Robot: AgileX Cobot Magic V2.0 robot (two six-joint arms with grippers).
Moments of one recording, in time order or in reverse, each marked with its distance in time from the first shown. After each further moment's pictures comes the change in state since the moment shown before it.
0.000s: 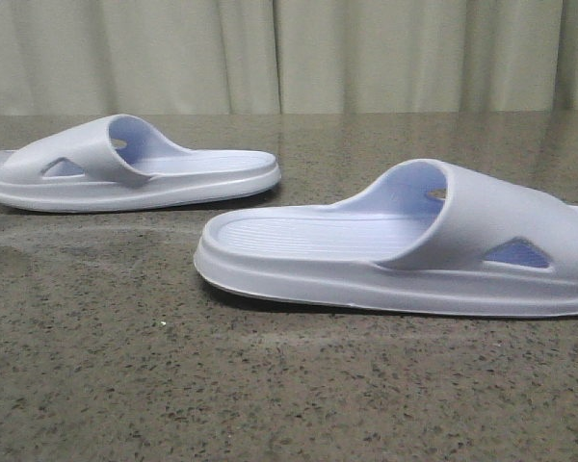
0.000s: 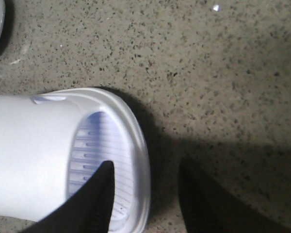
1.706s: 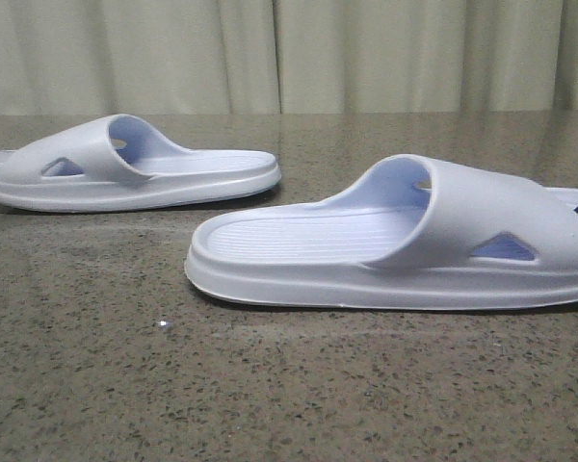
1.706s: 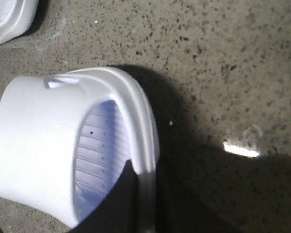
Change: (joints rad) left arm 0.239 0.400 -0.231 -0.192 0.355 0.132; right arm -0.005 0.171 -0.004 0.161 0.103 -0.194
